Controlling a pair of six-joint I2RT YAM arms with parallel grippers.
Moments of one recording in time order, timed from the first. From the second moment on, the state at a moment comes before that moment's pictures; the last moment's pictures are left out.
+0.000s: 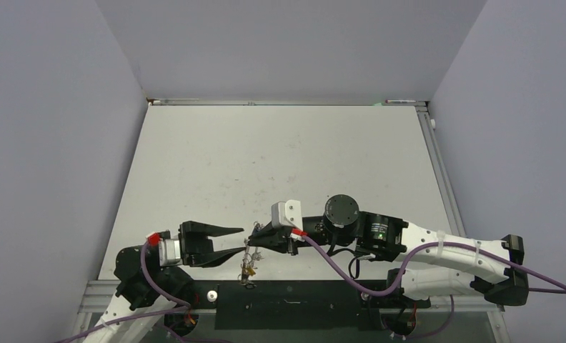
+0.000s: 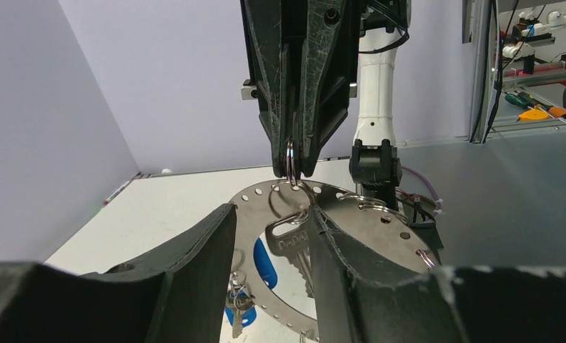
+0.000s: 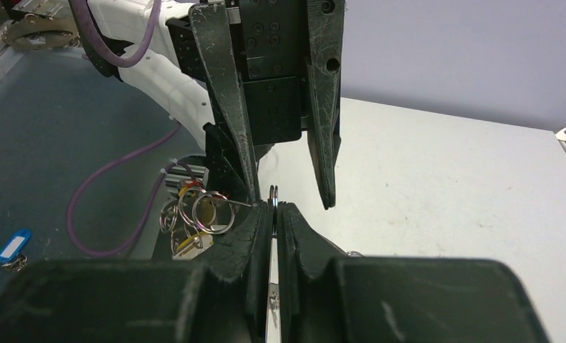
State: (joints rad) left arm -0.64 0.08 0.34 0.26 0.74 -0.19; right arm 1.32 1.07 1.03 -0.04 -0.32 -0.17
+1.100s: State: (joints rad) left arm -0.65 0.13 0.32 0.30 0.76 -0.27; right arm 1.32 1.05 1.03 0.01 -0.37 -0.17
